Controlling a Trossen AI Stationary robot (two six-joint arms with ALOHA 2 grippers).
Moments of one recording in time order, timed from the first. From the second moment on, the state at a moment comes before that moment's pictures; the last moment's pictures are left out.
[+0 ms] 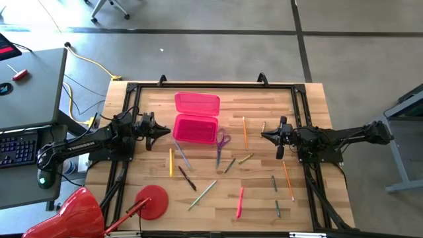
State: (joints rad) left arm 0.41 0.23 0.01 0.06 0.35 -0.25; right arm 0.08 0.26 0.01 0.09 0.28 0.20
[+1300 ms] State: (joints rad) left arm 0.41 0.25 0.03 0.11 0.06 -0.07; right arm 0.07 0.26 0.01 0.09 0.46 0.08
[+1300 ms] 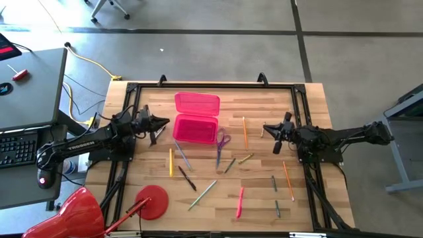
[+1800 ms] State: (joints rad) left arm 0.41 0.25 0.03 0.15 -0.15 0.03; right arm 0.07 0.26 0.01 0.36 0.39 -0.01
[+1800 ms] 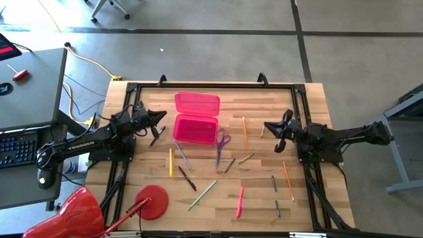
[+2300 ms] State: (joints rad) left arm 0.41 0.25 0.03 0.31 -0.31 0.02; right arm 0.07 0.29 0.01 0.61 0.53 -0.23
